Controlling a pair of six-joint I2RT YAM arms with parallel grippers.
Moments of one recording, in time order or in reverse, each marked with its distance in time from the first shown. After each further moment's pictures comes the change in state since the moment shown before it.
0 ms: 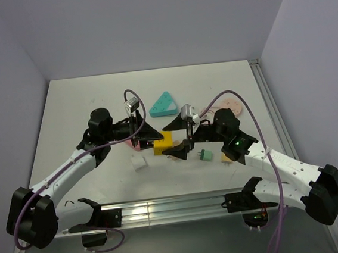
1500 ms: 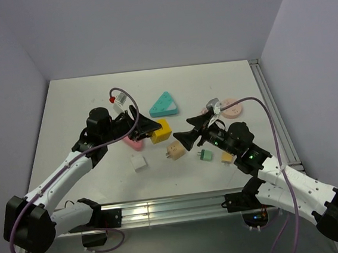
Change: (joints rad) left arm -0.007 -0.077 0.040 -0.256 -0.441 0.271; right arm 0.000 -0.245 -0.154 -0.087 0.625 0.330
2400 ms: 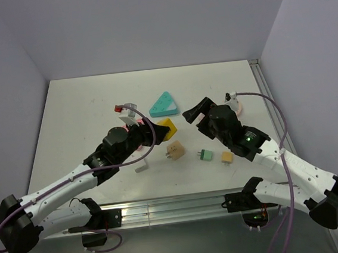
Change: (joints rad) left arm -0.375 -0.038 -0.111 0.204 -0.741 0.355; right arm 0.019 0.239 0.392 -0.690 0.465 0.896
